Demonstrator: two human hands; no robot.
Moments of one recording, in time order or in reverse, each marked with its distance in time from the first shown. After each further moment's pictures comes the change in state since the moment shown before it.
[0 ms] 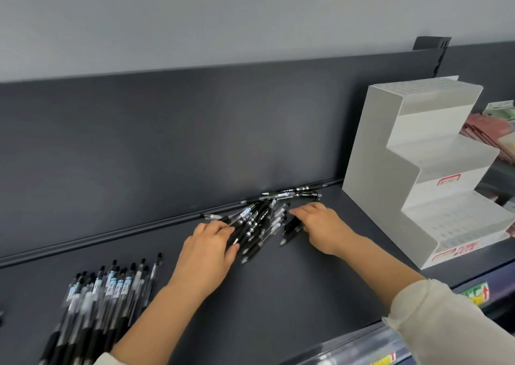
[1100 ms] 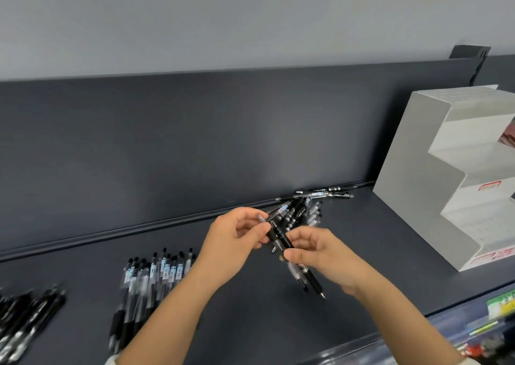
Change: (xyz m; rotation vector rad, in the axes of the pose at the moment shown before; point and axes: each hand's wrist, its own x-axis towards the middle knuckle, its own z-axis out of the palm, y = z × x) left_hand -0.029 -0.013 -0.070 -1.078 0.029 -0.162; right_hand -0.046 -0.122 -0.029 1.377 -0.107 0.038
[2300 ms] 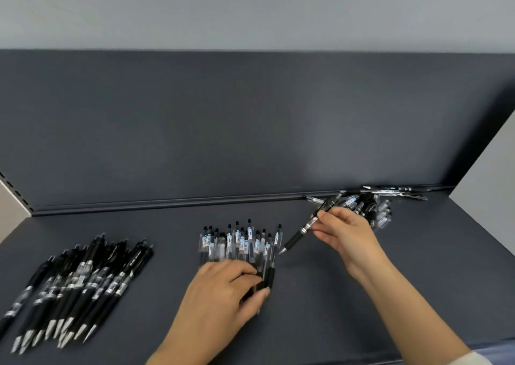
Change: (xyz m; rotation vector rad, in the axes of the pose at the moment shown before) left_hand -0.109 -0.085 -0.104 0.925 0.068 0.401; right_hand 0.052 -0.001 0.090 0.365 0.390 0.064
